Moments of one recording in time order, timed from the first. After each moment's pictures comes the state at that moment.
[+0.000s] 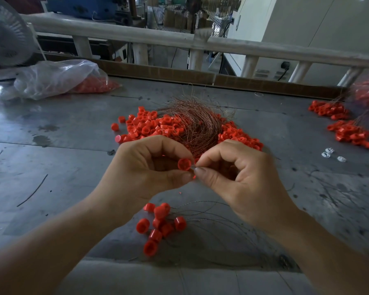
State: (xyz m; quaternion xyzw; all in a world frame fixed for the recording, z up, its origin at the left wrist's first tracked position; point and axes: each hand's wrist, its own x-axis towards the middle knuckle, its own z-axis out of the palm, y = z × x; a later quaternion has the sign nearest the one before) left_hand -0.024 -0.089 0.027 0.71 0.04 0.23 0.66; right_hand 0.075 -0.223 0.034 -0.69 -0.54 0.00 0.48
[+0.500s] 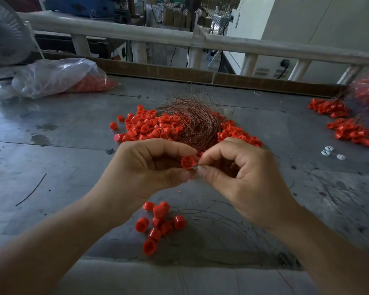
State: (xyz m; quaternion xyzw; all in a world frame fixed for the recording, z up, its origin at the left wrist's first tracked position) left_hand -0.025 -0.089 0.028 0.70 0.04 0.23 0.67; right_hand 0.078 -0.225 0.035 -0.70 -0.53 0.00 0.47
